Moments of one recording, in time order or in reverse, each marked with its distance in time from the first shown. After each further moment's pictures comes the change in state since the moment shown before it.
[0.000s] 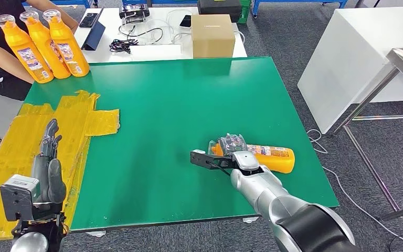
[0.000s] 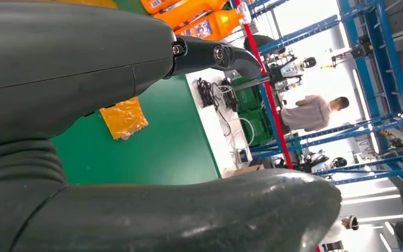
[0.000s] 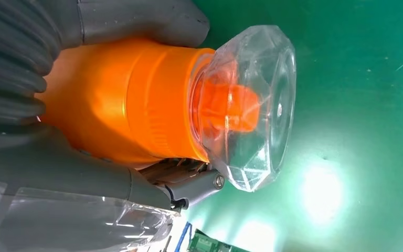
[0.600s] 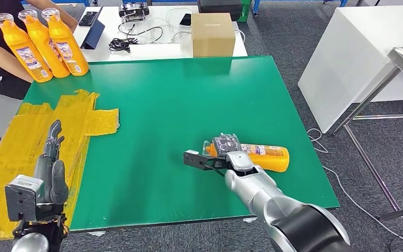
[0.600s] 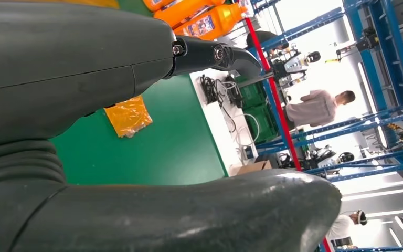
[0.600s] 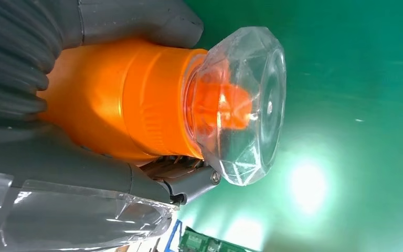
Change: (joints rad) left arm 0.005 -0.010 0.003 0.000 -0.022 -0.019 0.006; right arm -0.005 0.037 0.000 0.000 0.034 -0.021 -0.014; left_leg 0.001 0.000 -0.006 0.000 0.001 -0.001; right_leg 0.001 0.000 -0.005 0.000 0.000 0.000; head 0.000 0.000
